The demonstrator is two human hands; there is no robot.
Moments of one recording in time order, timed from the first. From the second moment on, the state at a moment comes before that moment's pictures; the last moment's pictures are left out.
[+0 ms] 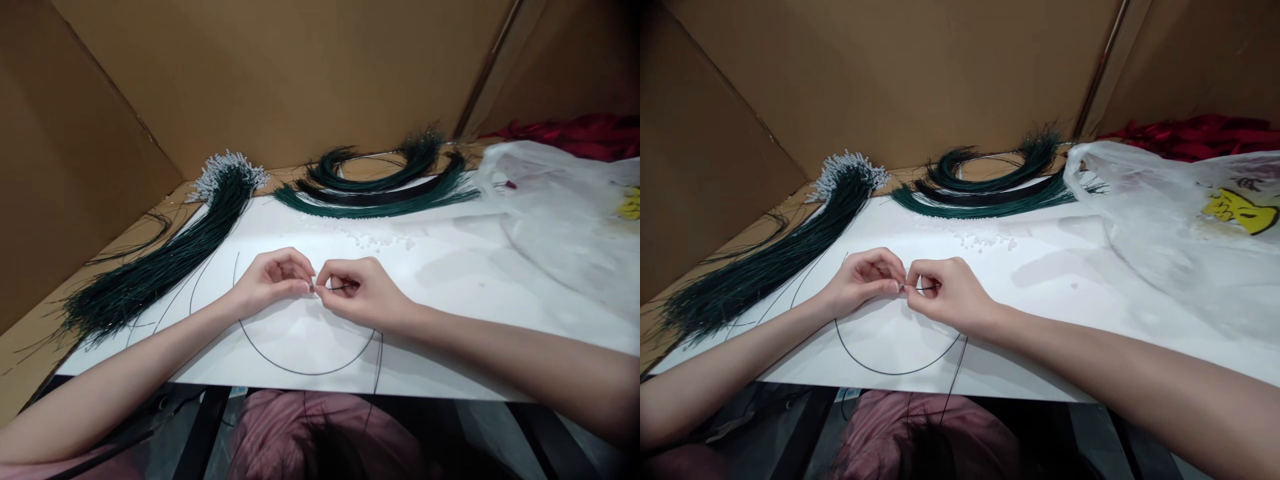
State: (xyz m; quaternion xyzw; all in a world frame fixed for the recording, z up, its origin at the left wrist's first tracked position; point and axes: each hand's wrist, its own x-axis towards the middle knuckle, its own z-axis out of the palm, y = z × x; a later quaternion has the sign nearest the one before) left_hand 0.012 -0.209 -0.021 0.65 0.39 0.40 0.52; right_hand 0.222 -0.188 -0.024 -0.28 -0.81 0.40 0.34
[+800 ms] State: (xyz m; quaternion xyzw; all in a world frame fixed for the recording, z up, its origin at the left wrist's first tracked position) left_hand 0.013 -0.211 -0.020 0.68 0.40 0.40 0.47; right_hand 0.222 -0.187 -0.024 -0.29 -0.81 0.39 0.32
